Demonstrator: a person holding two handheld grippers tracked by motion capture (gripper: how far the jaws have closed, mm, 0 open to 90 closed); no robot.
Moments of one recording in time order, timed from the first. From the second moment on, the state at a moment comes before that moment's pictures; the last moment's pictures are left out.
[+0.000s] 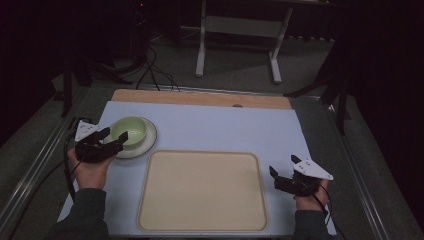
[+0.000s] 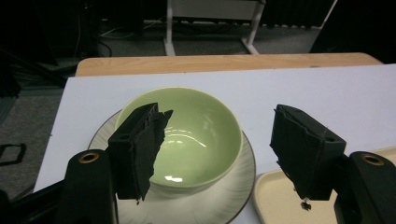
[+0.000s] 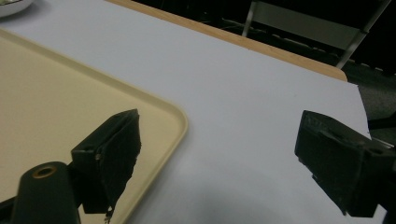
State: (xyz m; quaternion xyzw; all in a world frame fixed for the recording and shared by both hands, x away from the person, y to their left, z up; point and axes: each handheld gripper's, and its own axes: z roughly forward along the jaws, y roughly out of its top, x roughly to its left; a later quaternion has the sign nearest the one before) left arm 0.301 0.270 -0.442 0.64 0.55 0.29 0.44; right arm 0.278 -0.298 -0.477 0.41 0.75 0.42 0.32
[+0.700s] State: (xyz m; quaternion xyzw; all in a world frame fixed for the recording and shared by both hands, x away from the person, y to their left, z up) left arm 0.327 0.271 -0.456 0.64 0.57 0.30 0.43; right arm 0.278 -0.297 -0.478 0.40 0.75 0.42 0.32
